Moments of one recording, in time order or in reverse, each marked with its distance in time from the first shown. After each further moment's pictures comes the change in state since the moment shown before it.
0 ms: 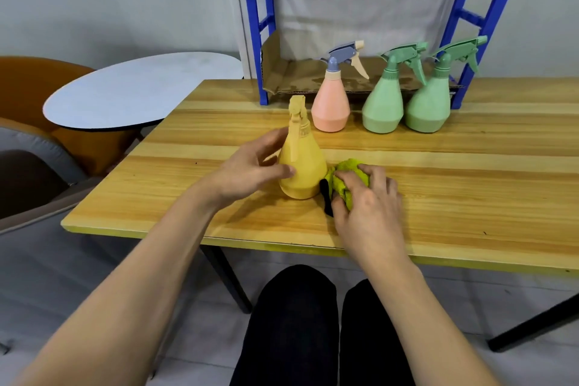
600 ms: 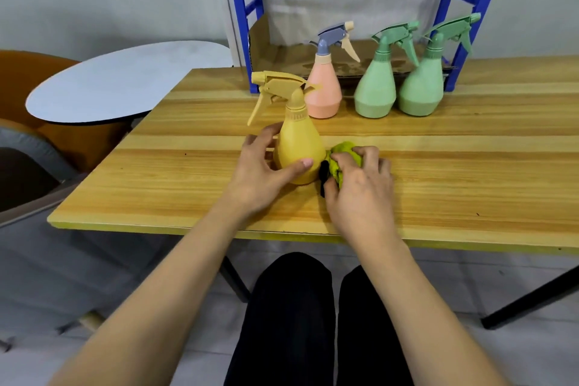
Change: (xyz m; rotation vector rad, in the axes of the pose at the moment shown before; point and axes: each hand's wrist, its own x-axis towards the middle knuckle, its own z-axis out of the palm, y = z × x) left_hand -0.001 -0.014 0.050 0.203 0.404 0.046; right_hand 0.008 -0.003 0.002 -0.076 0.022 0.026
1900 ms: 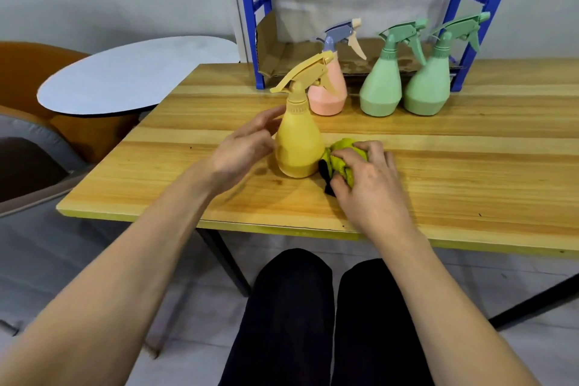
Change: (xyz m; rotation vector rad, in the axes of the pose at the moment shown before) left_hand 0.025 0.002 -0.036 -0.398 -0.324 -0.128; right_hand 0.010 0.019 -0.007 0.079 -0.095 -0.132
